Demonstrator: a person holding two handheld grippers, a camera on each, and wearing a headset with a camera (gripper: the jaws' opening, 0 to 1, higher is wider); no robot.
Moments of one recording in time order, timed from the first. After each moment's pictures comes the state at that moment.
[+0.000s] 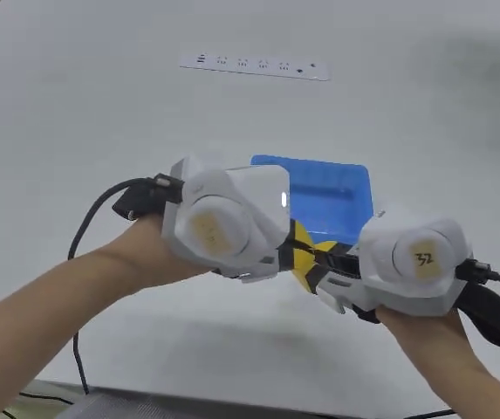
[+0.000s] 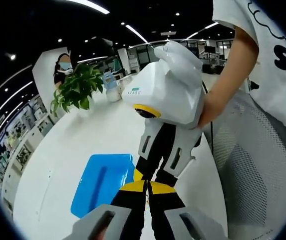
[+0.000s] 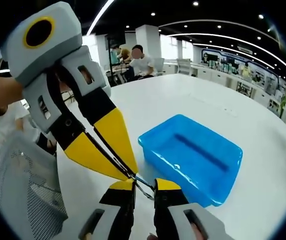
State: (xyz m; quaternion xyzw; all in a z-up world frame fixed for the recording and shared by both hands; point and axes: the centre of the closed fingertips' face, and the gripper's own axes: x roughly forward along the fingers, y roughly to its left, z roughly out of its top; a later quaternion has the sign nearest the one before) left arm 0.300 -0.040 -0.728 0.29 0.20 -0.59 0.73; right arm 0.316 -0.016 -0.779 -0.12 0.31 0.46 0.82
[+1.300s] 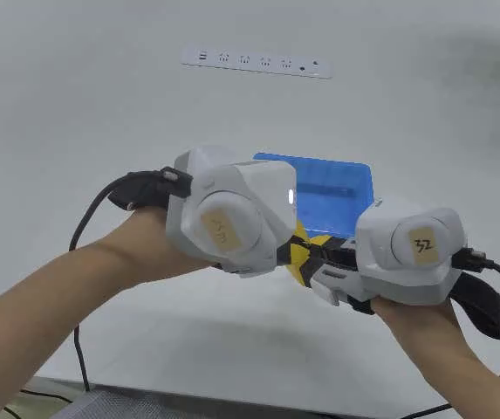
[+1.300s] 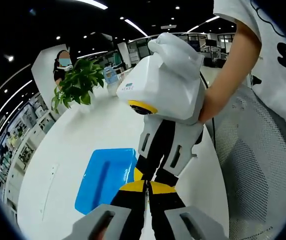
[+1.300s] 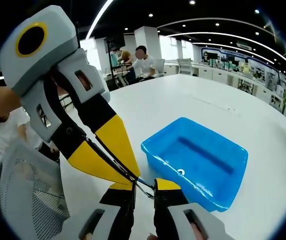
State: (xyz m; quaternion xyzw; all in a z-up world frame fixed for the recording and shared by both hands) left arm 0.304 -0.033 -0.728 0.32 0.21 -0.57 0.73; right arm 0.318 -0.005 -0.775 -0.09 0.32 0.47 0.82
